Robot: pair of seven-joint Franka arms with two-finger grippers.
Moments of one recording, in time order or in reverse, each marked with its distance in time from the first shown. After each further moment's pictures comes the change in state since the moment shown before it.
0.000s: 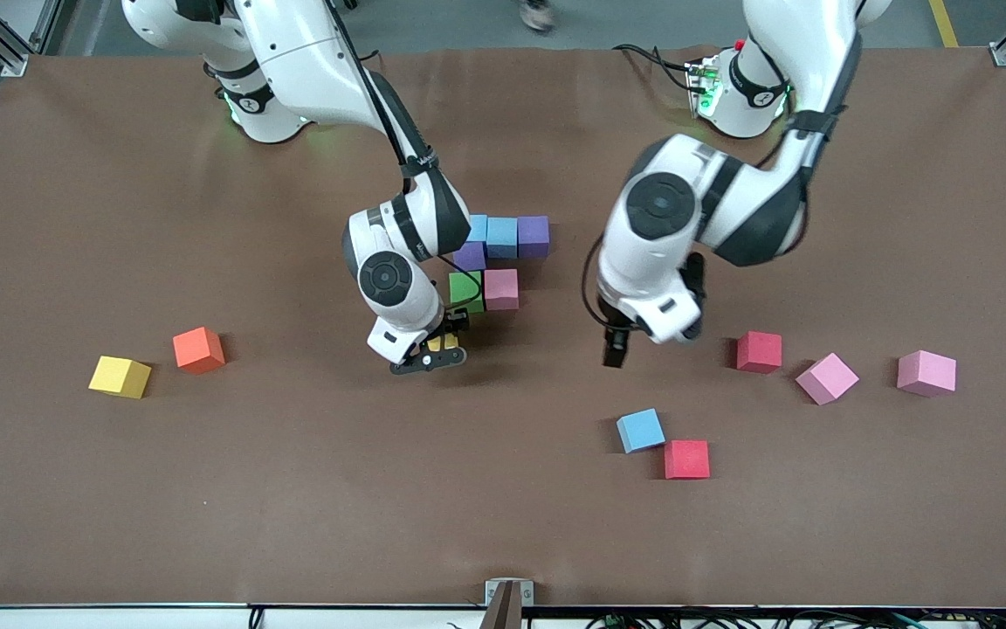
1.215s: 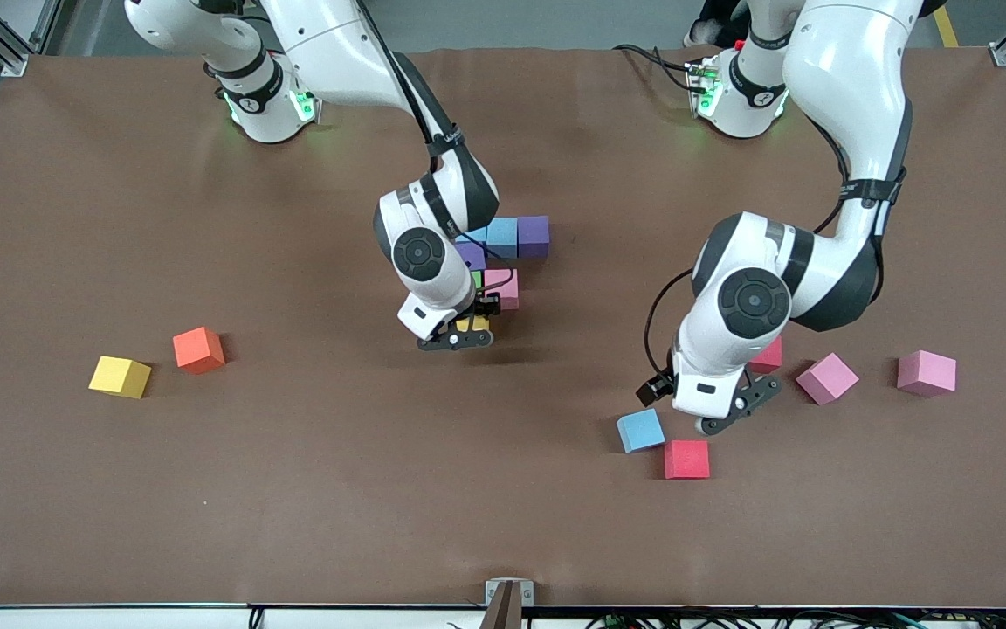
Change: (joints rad) left arm 0.139 0.144 0.000 0.120 0.000 -0.003 1.001; right arm 0.091 0.005 0.003 0.004 0.011 0.012 0.160
